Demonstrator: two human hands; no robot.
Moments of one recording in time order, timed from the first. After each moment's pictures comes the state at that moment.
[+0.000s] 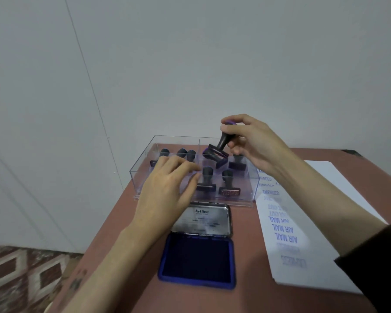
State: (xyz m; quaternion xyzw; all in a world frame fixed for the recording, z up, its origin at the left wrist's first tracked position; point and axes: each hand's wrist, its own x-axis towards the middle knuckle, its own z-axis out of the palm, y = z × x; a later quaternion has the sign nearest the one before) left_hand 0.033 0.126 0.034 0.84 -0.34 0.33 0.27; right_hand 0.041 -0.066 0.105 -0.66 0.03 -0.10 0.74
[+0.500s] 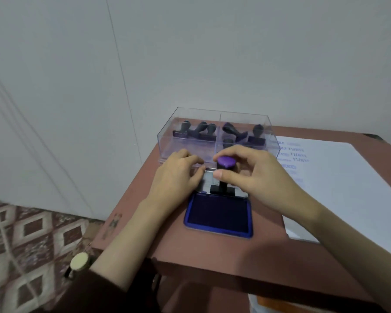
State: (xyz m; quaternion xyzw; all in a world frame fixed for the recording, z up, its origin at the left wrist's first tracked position) left_hand 0.019 0.154 0.003 0.92 -0.23 0.19 0.25; right_hand -0.058 -0.005 0.053 -0.86 -0.11 -0.12 0.49
